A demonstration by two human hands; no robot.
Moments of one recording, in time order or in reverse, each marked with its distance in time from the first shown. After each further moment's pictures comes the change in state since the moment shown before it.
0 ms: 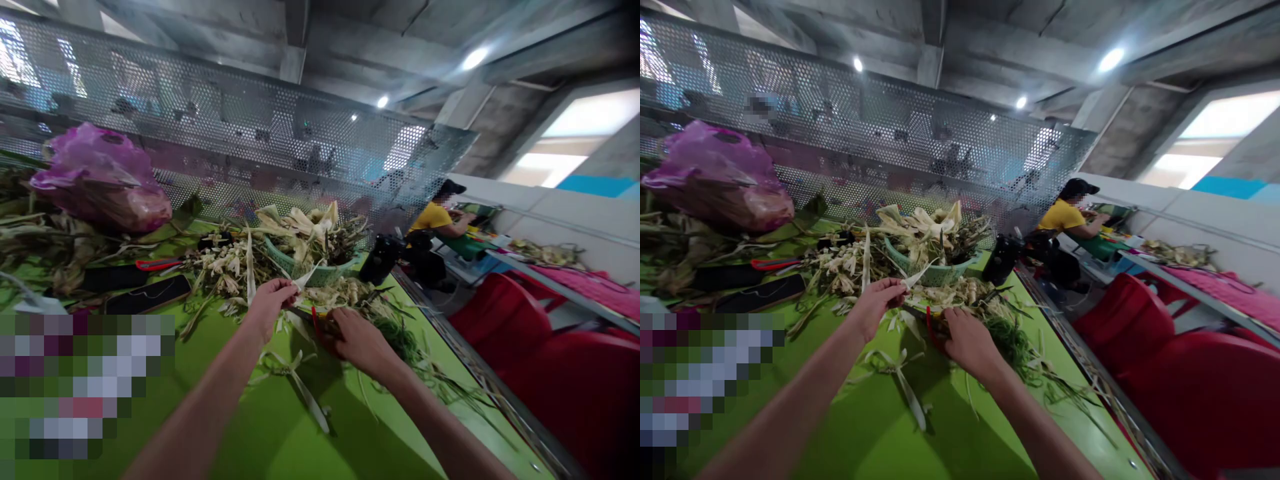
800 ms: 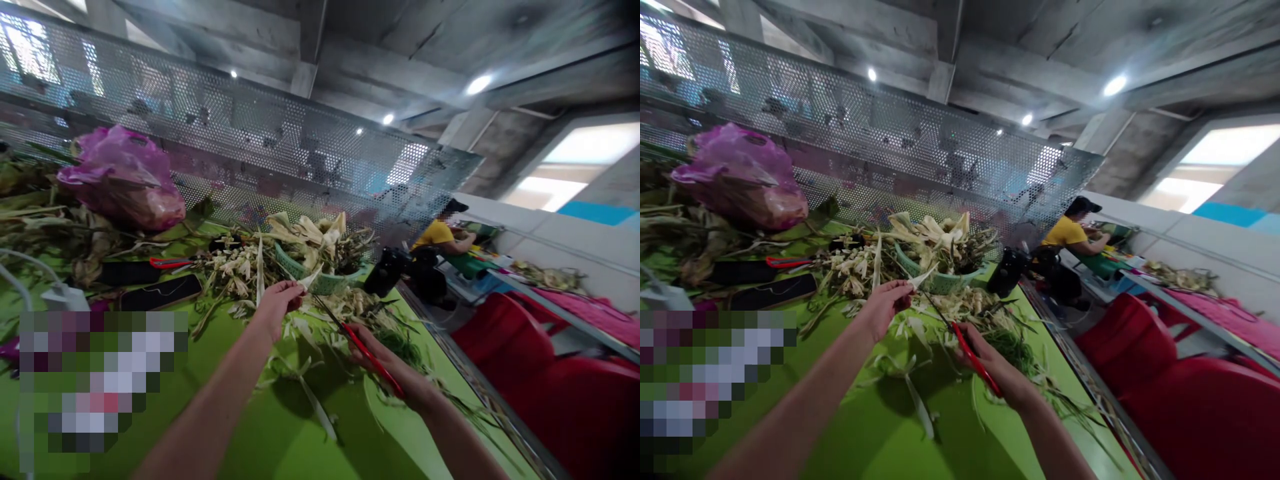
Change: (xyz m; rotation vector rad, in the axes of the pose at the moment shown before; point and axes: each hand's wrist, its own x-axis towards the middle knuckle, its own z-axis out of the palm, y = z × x) left_hand 0.003 0.004 -0.009 -0.182 0.008 -0.040; right_hand -0.036 0.012 -0.010 1.049 -0.057 0.022
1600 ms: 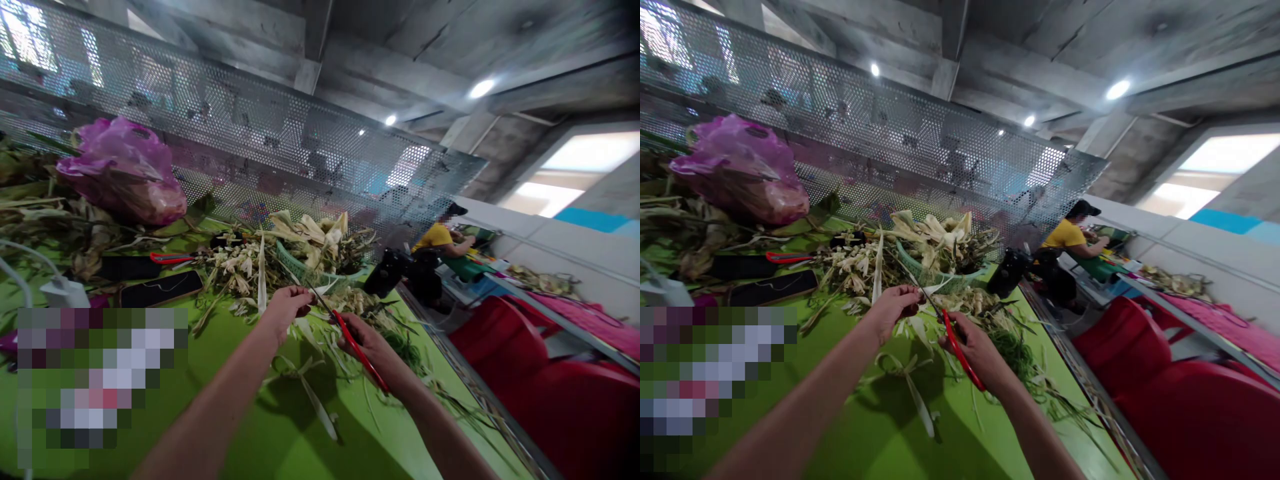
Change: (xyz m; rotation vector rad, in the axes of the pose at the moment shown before) left_hand -0.006 -0.003 0.010 0.112 -0.020 -0.067; right_hand 0.026 -0.021 0.019 -0.254 0.057 -0.126
